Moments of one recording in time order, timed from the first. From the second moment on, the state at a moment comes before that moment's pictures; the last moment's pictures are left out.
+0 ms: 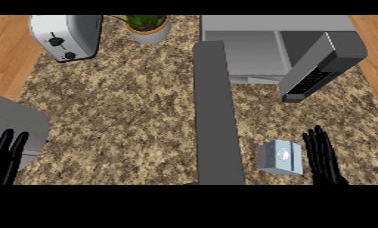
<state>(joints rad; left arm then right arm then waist) 0.46 0.02 0.14 -2.21 0.25 -0.29 -0.13 0.42 -0.14 0.18 -1.77 -0.10 -0.10 -0.45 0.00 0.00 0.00</state>
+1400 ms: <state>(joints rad) 0.50 0.00 0.12 -2.24 0.24 -0.30 -0.14 0.11 -0.14 -0.05 -1.08 -0.04 -0.08 -0.76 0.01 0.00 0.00</state>
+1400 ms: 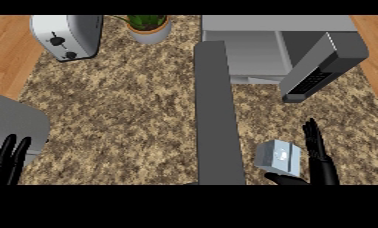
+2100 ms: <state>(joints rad) 0.48 0.01 0.15 -2.18 0.27 -0.32 -0.14 0.06 -0.15 0.01 -1.01 -0.06 0.16 -0.91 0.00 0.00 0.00</state>
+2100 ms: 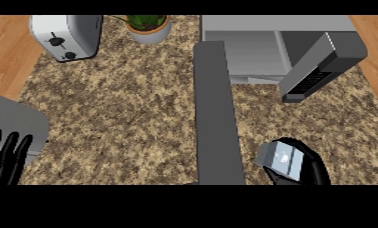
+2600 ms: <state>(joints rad) 0.49 0.01 0.15 -2.19 0.27 -0.33 -0.14 0.03 -0.10 -0.04 -1.09 -0.09 0.09 -0.90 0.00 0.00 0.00</state>
